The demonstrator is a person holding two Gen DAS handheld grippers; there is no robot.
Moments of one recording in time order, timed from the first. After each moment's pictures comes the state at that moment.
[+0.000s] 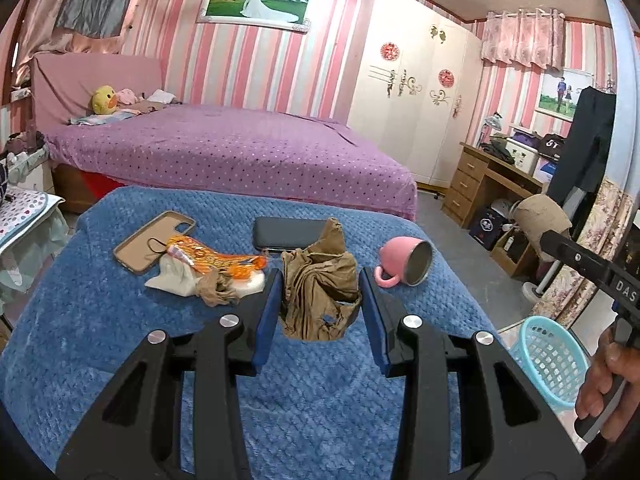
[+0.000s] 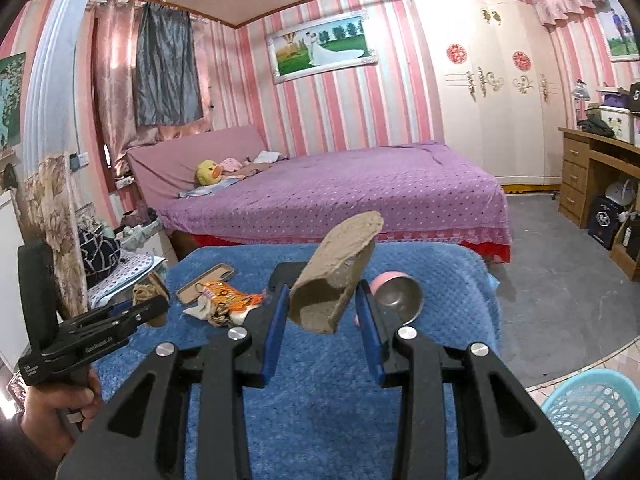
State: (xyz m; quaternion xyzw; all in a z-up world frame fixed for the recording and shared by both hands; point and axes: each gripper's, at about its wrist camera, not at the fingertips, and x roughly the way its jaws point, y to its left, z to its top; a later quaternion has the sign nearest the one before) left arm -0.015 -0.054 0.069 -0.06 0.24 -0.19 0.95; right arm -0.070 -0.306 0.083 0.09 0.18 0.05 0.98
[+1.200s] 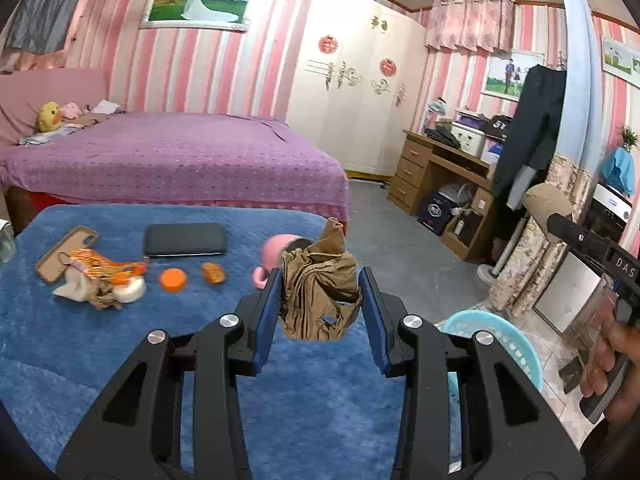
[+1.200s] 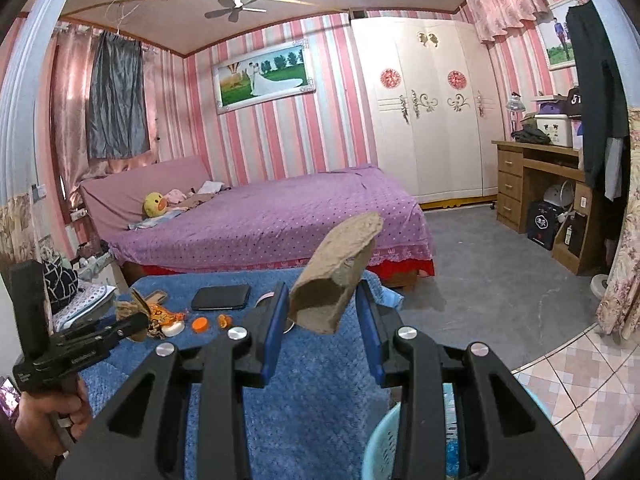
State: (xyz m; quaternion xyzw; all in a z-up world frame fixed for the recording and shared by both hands) left arm -0.062 -0.192 0.097 -0.04 0.24 -0.28 0.93; right arm -0.163 -0.434 0.119 0.11 0.14 -0.04 0.98
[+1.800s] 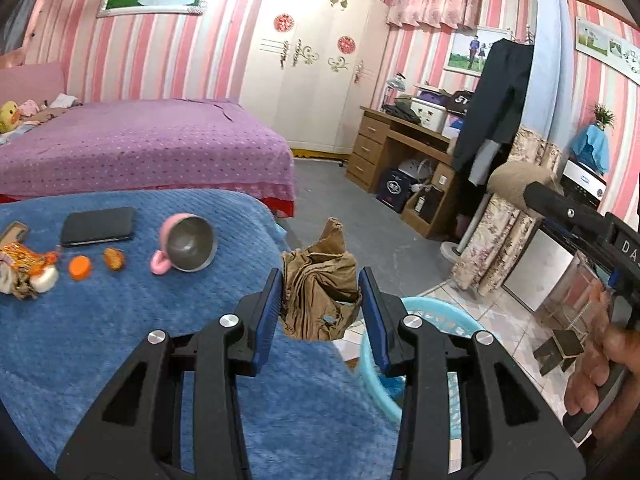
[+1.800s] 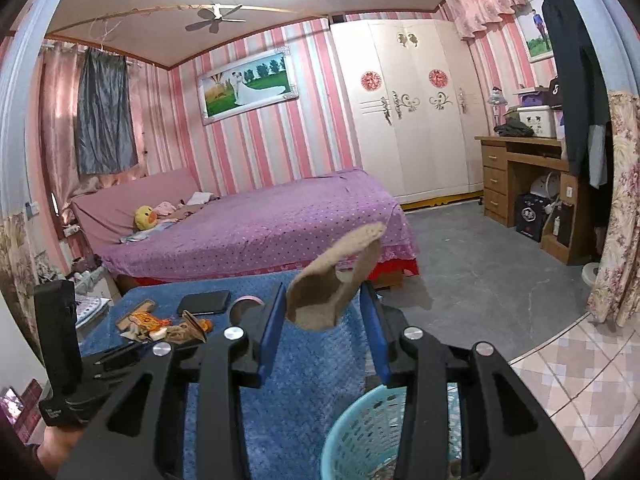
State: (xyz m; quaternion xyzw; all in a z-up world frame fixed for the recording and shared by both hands) left arm -0.080 -0.299 0.077 -0.03 0.27 -0.35 0.90; right arm -0.183 -0.473 0.113 0.12 0.14 -0.07 0.98
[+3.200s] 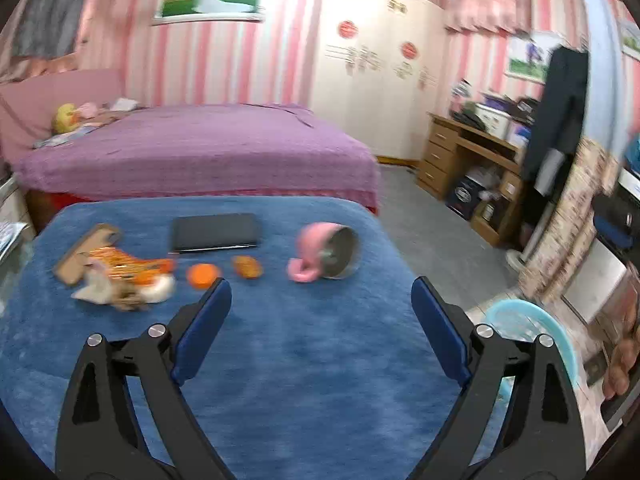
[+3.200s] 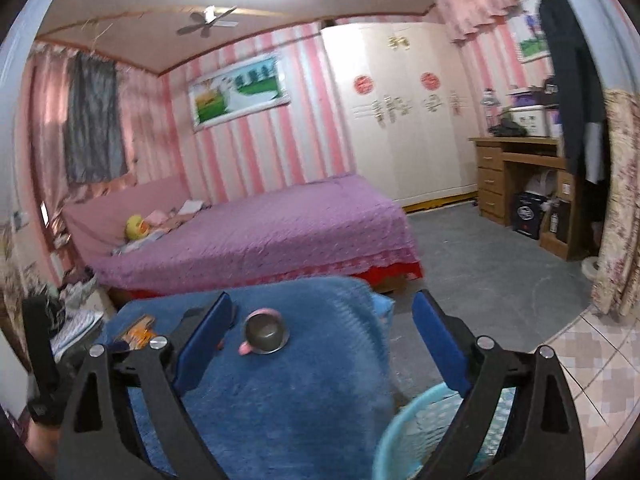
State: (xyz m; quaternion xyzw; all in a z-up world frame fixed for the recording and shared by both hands) left arm -0.023 -0.158 0.078 -0.01 0.26 -0.22 0.94; right arm -0.122 -0.391 0.105 0.12 0.14 -0.06 0.98
